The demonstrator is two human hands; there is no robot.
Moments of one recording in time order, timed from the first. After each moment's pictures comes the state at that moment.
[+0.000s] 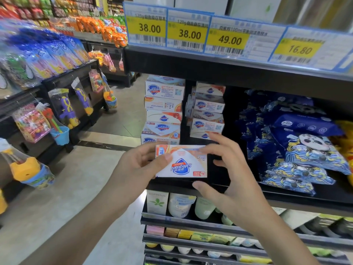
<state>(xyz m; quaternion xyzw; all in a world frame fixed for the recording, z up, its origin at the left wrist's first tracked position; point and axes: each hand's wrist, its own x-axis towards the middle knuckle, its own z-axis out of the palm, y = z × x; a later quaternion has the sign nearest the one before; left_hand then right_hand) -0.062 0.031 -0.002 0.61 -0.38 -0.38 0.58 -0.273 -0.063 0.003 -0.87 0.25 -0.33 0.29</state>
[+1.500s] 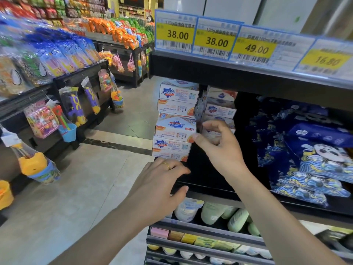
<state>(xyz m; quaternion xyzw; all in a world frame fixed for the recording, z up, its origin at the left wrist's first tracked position) -0.061 0.024 -0.042 0.71 -0.66 -0.02 0.25 -0.190 -0.125 0.005 -0.73 0.37 -0.41 0.40</state>
